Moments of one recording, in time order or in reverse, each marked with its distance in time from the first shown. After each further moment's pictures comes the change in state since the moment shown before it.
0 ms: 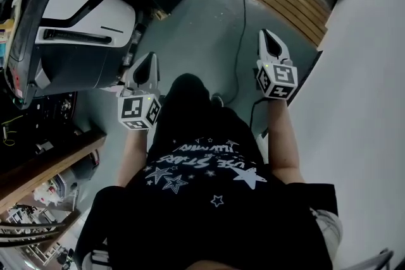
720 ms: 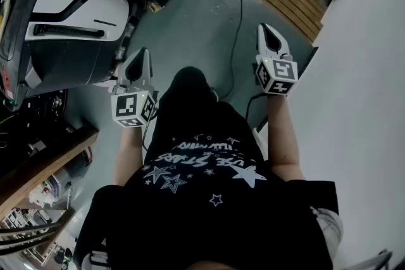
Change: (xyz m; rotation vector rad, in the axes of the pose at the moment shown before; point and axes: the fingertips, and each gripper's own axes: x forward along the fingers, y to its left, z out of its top) left arm 0.005 0.041 -0.012 0.004 -0.012 0.010; right arm 0.021 0.020 0.005 -0.050 0.025 -0.009
